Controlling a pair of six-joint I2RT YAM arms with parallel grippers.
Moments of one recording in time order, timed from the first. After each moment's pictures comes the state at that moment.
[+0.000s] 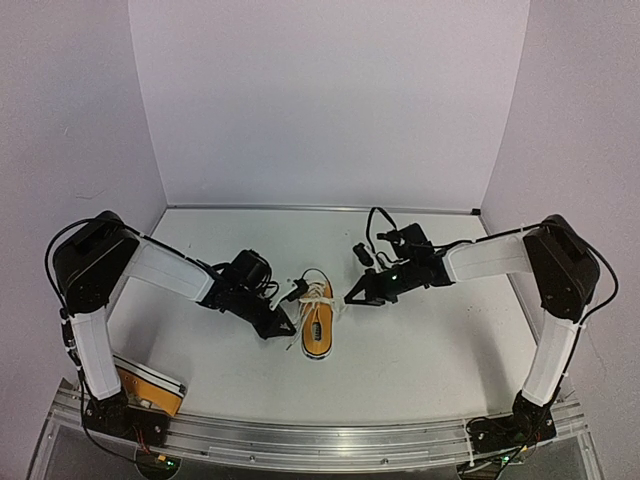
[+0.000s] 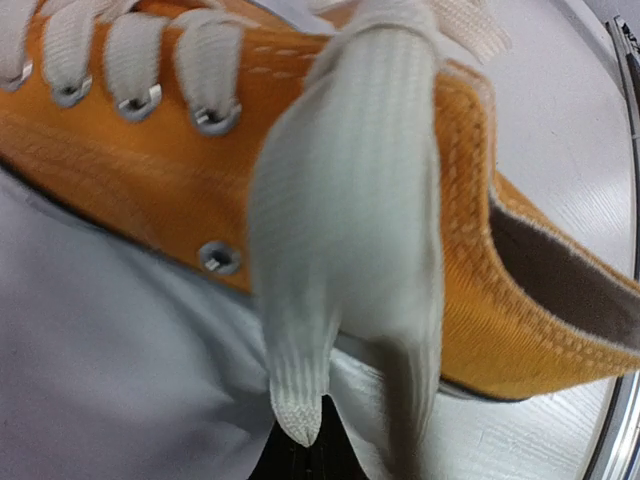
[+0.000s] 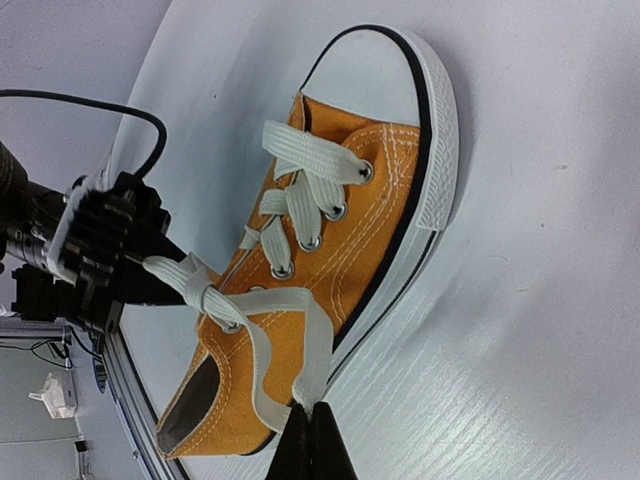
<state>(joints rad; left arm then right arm) -0.76 1.89 0.96 -0.02 0.45 0.07 0.60 1.88 1.09 -0.05 -0.61 0.42</state>
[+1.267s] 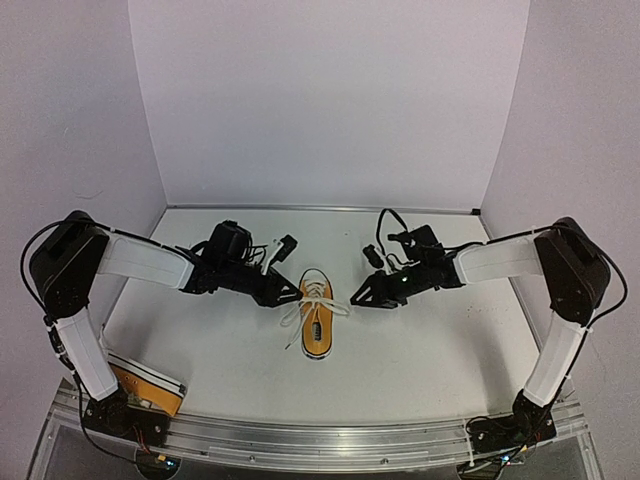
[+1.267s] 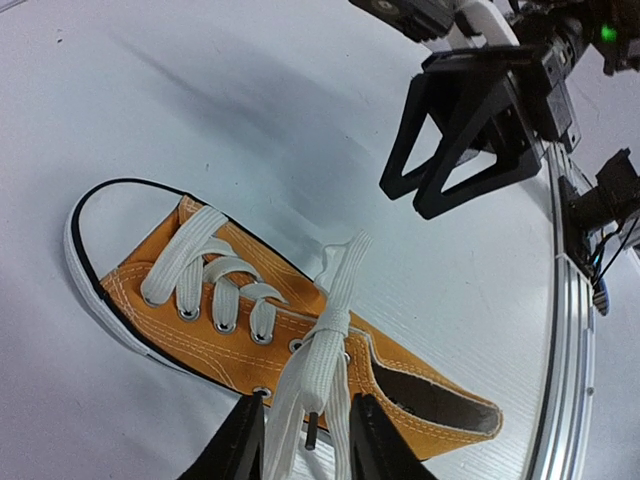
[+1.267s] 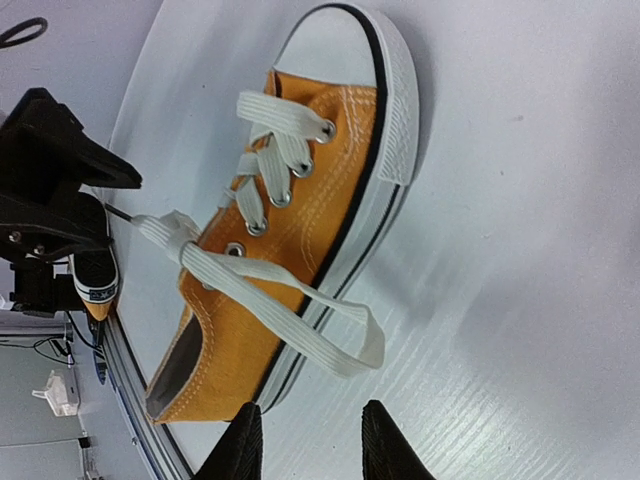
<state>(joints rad) -0.68 1.77 0.95 0.18 0.58 -0.08 0.57 1.82 1.03 -0.06 -0.63 0.41</state>
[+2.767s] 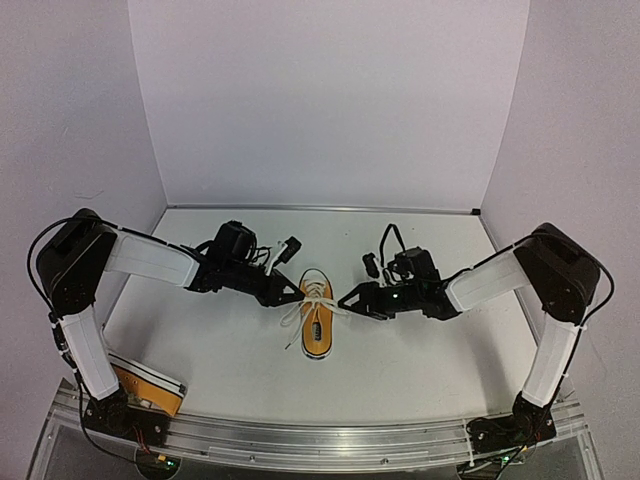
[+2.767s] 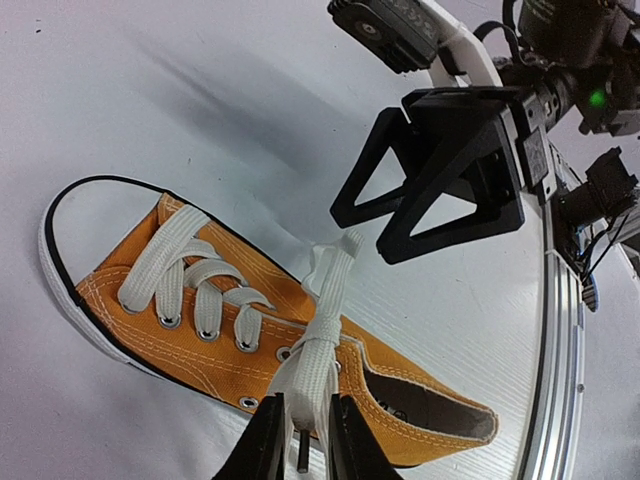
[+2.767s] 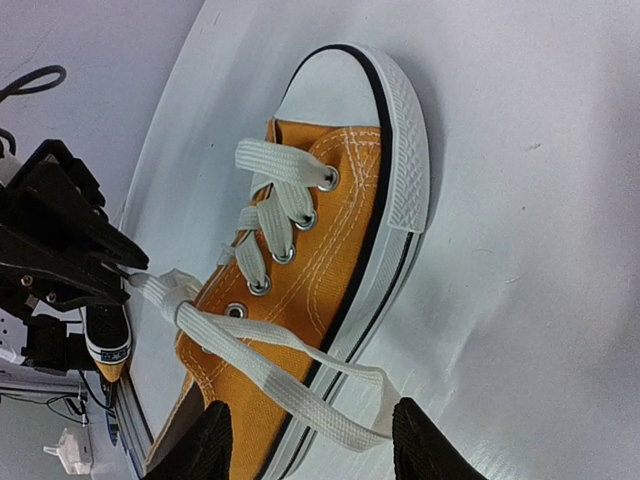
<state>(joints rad) -0.68 1.81 0.99 0.16 0.62 -0.09 0.65 1.87 0.84 0.42 -0.48 0.65</state>
